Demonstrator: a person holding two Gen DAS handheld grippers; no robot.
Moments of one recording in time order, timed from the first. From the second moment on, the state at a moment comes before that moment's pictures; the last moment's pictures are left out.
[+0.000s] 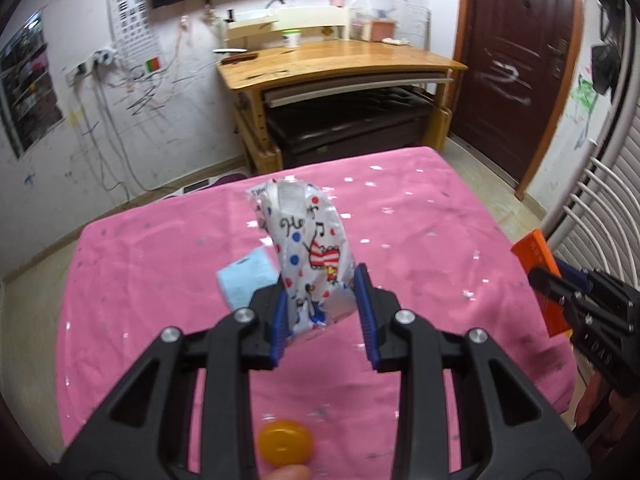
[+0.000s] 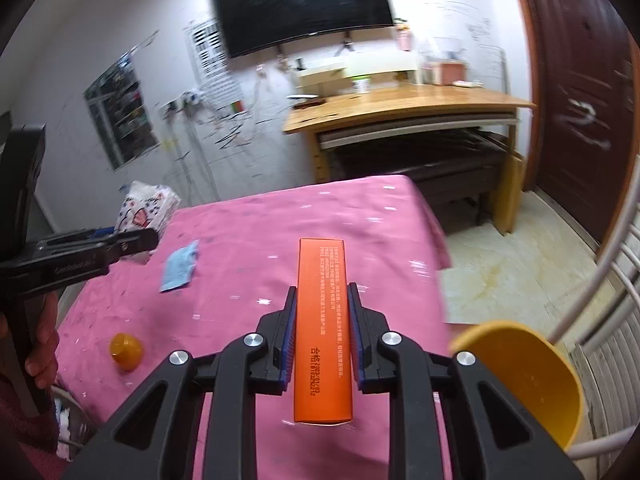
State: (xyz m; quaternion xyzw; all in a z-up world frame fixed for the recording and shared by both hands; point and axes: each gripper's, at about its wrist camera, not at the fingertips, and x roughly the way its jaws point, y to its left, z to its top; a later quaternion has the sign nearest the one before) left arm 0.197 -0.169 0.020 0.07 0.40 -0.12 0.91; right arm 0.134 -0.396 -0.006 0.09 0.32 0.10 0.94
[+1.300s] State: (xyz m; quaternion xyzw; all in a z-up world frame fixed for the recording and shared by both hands) left arm 0.159 -0.419 -0.026 0.20 0.44 -0.30 0.82; right arm 0.088 -0.561 -0.079 0.19 0.33 -0.07 0.92
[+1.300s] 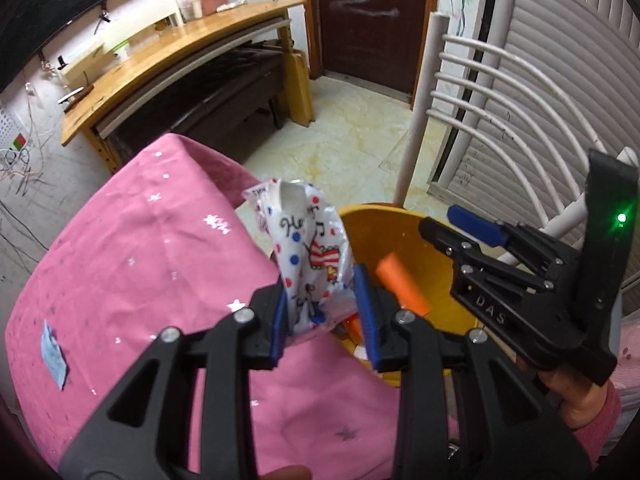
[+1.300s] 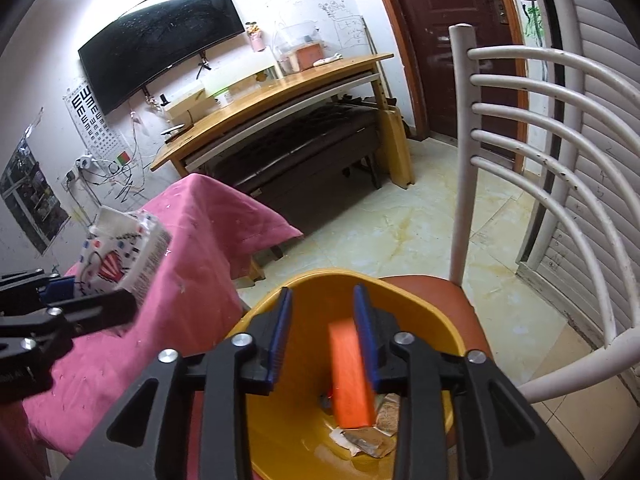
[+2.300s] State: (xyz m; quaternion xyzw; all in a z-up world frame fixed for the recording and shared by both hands) left arm 0.167 -0.374 0.005 0.18 0.41 -0.25 0.86; right arm 0.082 -0.533 -0.065 0.18 0.32 -0.04 0.93
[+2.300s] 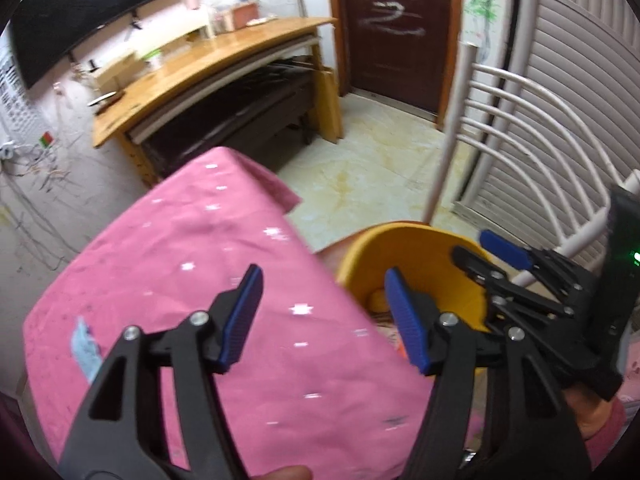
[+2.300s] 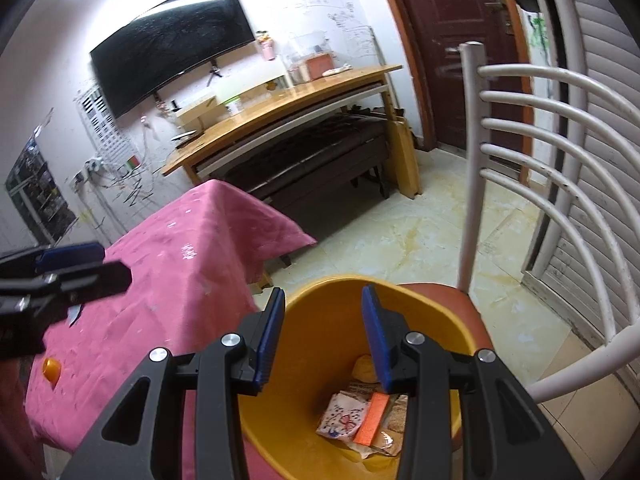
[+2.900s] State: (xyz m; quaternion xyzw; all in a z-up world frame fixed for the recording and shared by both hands) left arm 0.229 -0.209 0.001 0.14 0.43 -0.10 0.89; right arm 0.112 -0.403 -0.033 0.10 0.33 0.08 0.93
